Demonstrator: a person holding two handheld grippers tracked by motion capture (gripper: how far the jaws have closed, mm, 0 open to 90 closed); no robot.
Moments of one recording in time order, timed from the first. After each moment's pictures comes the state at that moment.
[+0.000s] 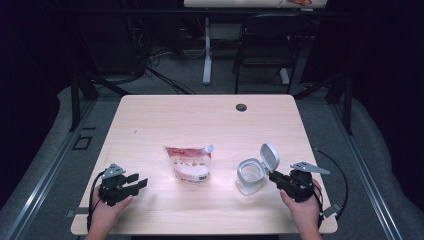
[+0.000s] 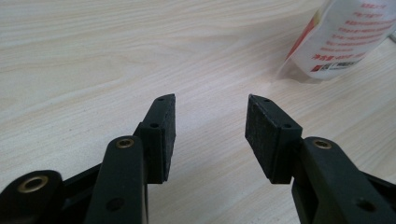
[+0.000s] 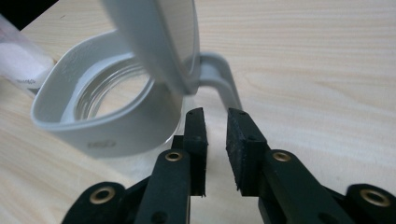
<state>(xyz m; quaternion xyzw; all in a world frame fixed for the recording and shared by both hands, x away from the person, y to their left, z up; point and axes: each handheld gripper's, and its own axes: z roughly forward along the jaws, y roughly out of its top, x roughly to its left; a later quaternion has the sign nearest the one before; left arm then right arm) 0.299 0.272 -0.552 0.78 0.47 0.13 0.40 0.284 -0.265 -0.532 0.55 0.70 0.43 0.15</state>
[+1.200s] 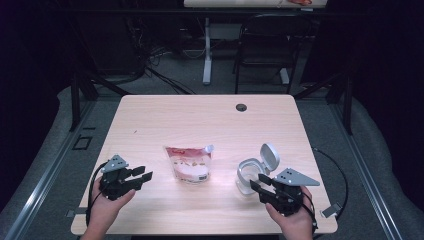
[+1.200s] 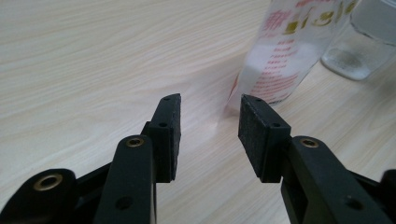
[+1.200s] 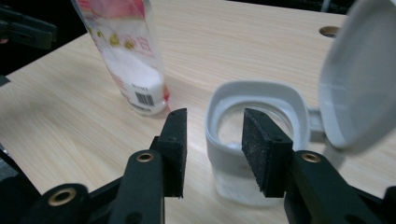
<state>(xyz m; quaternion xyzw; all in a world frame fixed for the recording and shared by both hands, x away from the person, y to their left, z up) 0.297 0.246 -0.498 0.79 0.42 0.13 0.42 0.242 -0.208 -0.481 0.44 0.75 0.47 0.19</state>
